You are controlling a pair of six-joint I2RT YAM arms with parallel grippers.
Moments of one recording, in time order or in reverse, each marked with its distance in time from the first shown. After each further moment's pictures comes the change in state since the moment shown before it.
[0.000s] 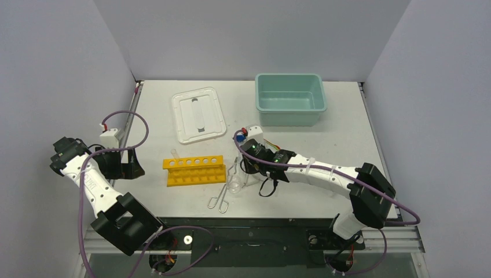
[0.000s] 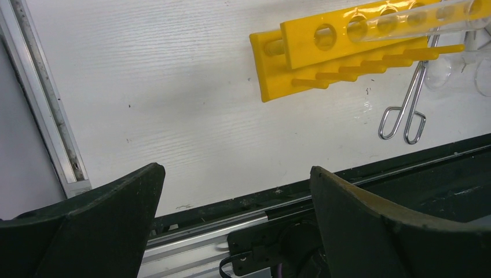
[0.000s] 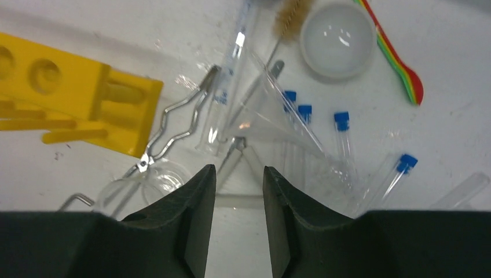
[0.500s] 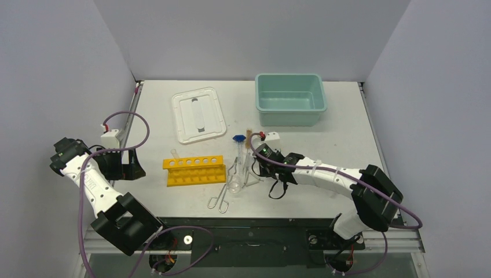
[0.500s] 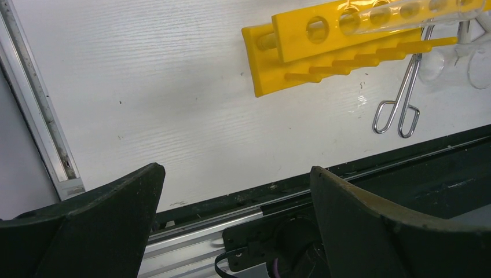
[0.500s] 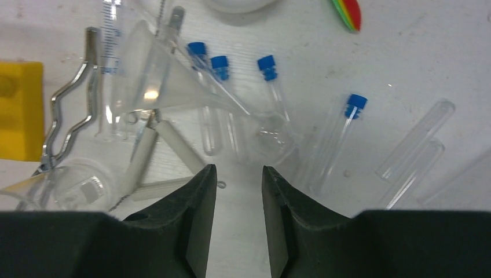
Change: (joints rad) left arm 0.000 0.000 0.001 -0.034 0.000 0.014; right arm -0.063 -0.030 -0.163 -0.059 0.042 0.127
